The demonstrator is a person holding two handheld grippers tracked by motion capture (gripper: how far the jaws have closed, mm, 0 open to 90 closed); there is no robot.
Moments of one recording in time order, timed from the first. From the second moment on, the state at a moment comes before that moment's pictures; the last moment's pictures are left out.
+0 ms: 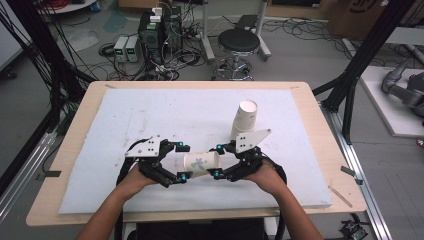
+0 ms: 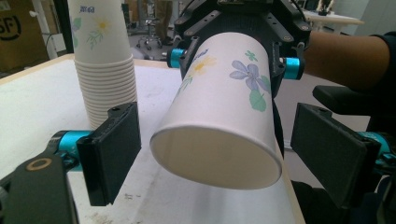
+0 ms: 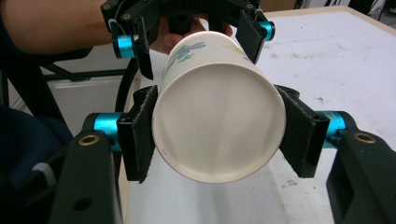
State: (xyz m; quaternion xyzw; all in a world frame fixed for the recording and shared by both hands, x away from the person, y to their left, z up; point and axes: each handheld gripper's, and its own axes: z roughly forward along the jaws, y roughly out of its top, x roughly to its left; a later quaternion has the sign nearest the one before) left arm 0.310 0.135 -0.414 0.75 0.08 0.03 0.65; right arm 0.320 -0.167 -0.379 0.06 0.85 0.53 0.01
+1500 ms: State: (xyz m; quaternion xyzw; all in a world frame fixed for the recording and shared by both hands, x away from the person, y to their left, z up) left arm 0.312 0.140 -0.393 0.79 0.06 0.03 0.61; right arm 0.320 -0.169 -0.370 0.10 0.84 0.53 0.01
